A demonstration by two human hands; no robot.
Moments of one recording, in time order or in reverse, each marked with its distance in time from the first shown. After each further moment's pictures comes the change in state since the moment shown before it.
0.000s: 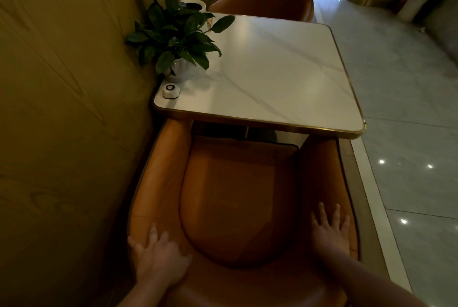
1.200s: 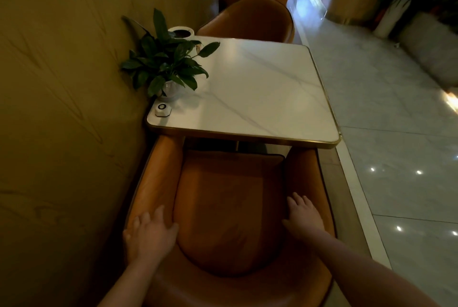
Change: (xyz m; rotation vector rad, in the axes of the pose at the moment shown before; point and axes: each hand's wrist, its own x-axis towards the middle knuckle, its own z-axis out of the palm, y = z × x) left_hand -0.007 0.000 -0.061 -0.376 0.289 -0.126; right_hand -0.005 -0.002 -0.071 0.327 0.138 -0.102
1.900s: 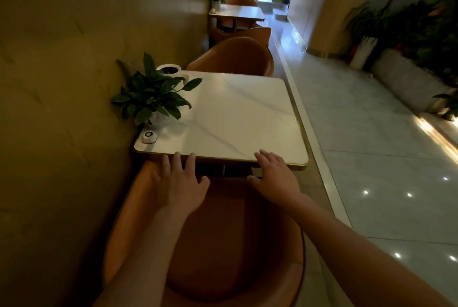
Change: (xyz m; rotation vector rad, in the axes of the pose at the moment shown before) left_hand -0.041 0.163 -0.130 -0.007 0.310 0.321; right_hand -0.043 -0.031 -0.184 0.167 0.425 -0.332
